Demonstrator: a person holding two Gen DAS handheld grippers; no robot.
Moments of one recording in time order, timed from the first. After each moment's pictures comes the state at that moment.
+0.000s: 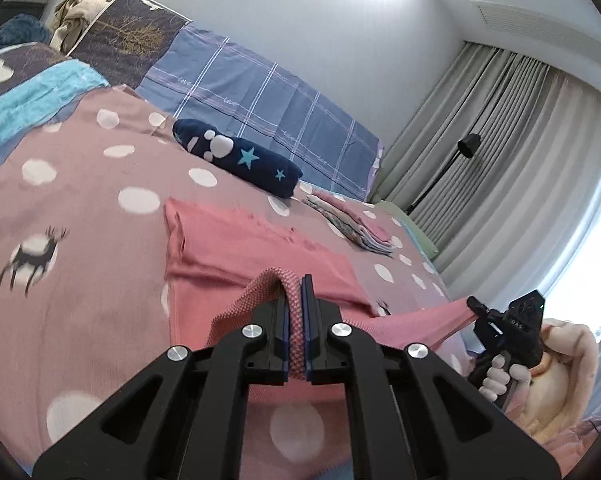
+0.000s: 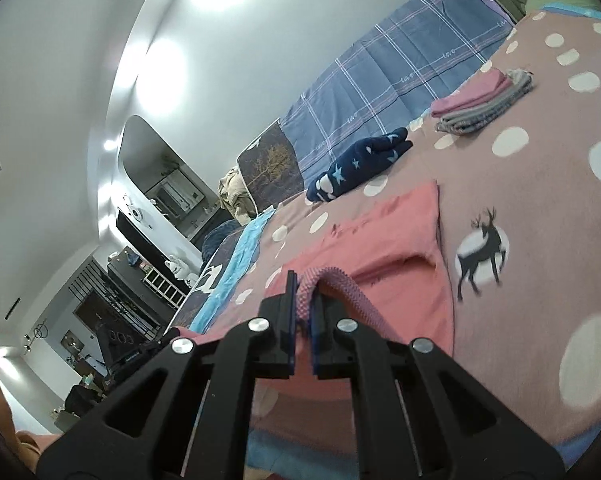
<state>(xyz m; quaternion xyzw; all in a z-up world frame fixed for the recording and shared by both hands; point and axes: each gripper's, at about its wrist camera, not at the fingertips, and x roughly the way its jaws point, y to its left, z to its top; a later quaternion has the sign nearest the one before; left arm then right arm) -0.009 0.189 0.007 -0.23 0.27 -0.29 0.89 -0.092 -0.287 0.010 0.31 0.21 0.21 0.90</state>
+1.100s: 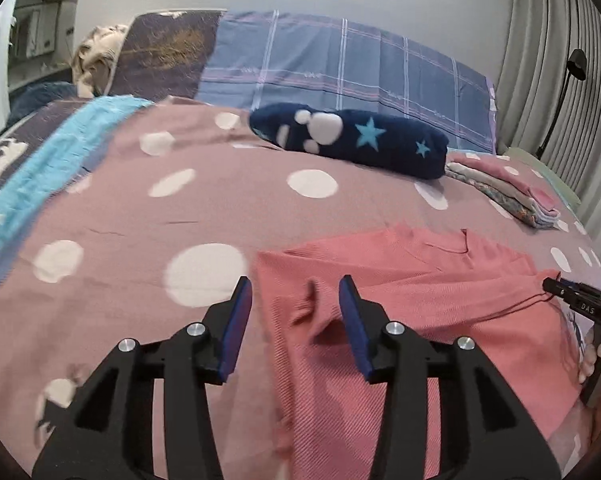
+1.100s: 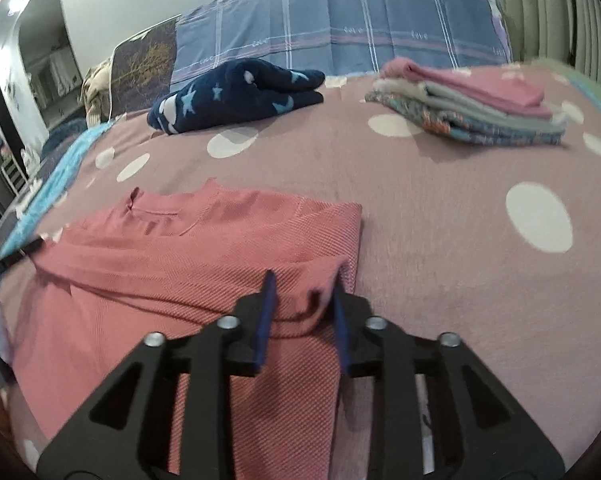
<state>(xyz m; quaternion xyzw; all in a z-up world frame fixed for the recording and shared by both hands) 0.163 0.149 -0.044 -0.04 0.33 -0.10 0.94 0.144 -0.243 -0.075 0.05 0.36 0.03 0.93</state>
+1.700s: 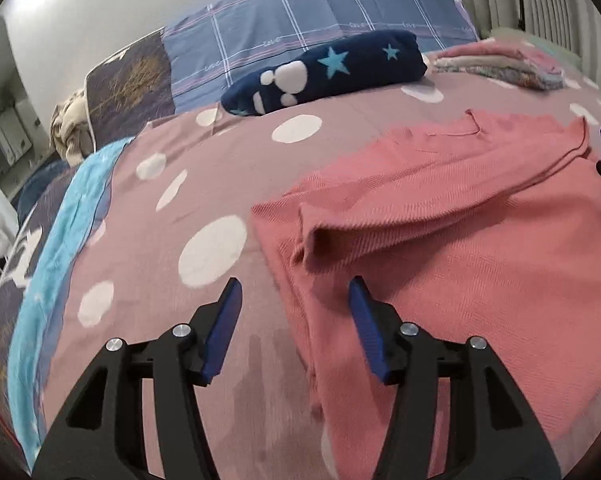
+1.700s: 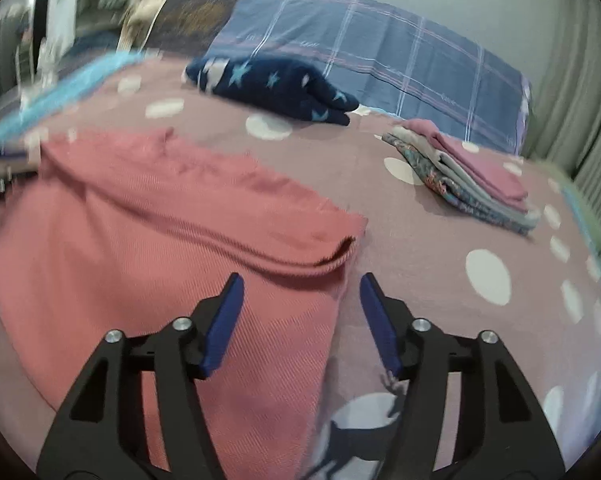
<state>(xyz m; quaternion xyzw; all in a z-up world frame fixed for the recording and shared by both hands) 0.159 0.107 -0.077 0.18 0.36 -0.09 0.91 0.107 -0.199 -0.069 -0.19 0.36 0.02 0.91</state>
